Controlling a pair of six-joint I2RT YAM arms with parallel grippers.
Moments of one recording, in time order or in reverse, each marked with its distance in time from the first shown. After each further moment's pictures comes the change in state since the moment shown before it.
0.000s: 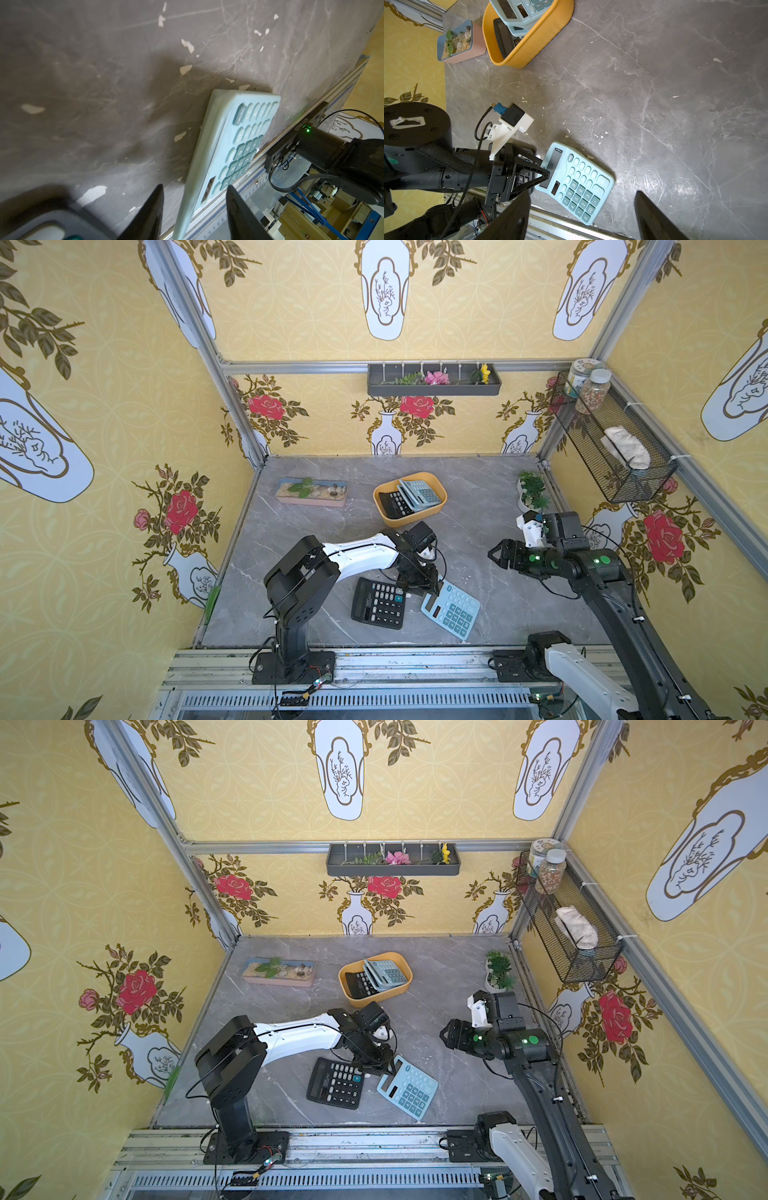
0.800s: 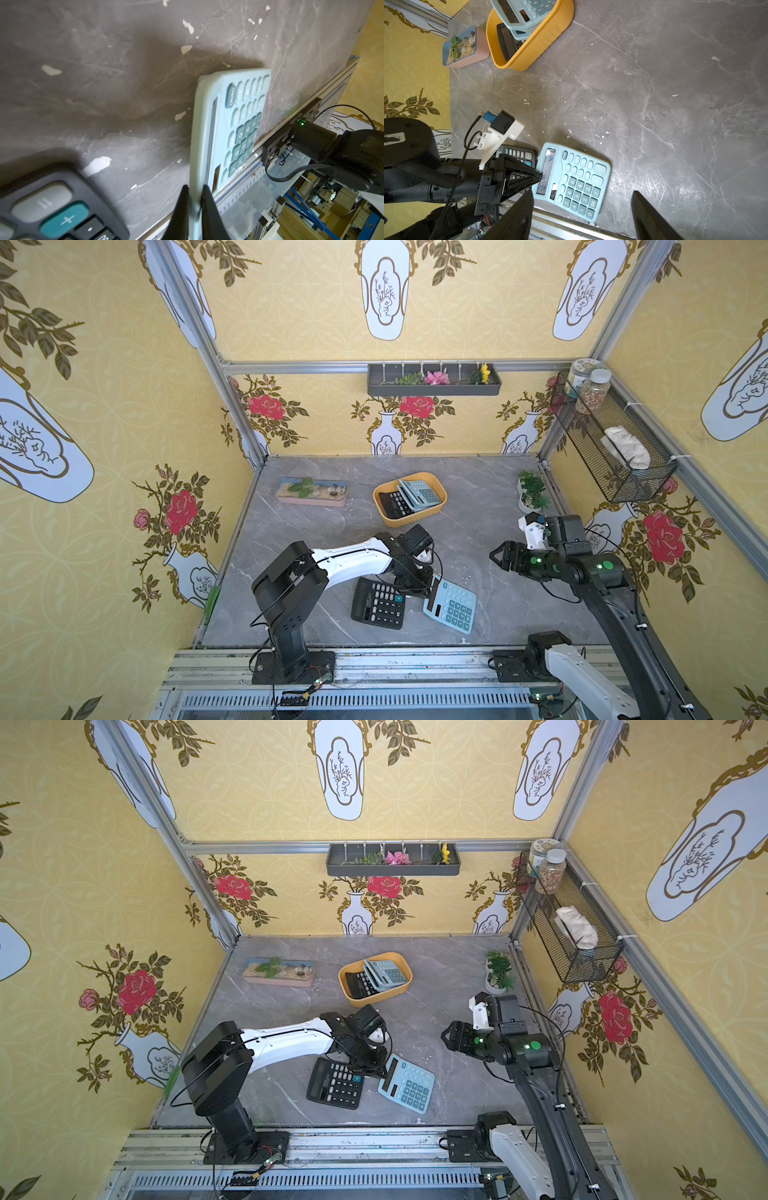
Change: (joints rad) left arm -0.003 -0.115 -0.079 0.013 -0.019 -0.045; right arm 0.000 -0.039 -0.012 0.002 0.002 0.023
